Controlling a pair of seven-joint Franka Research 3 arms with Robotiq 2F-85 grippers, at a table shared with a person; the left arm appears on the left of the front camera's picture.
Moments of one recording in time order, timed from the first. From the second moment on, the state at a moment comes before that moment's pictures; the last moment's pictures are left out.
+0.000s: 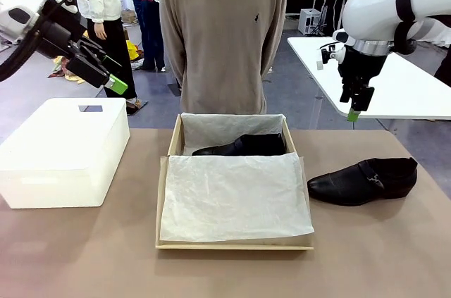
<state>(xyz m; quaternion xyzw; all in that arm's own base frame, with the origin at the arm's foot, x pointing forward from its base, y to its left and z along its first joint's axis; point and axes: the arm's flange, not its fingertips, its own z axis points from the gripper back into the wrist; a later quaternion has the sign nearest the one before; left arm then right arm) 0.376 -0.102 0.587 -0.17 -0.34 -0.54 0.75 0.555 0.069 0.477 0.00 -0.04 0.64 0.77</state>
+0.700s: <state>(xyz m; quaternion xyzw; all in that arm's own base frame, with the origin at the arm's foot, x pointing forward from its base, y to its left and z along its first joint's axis) 0.376 -0.102 0.587 -0.17 -0.34 -0.54 0.75 0.553 0.063 0.480 -0.01 -0.04 0.64 0.77</state>
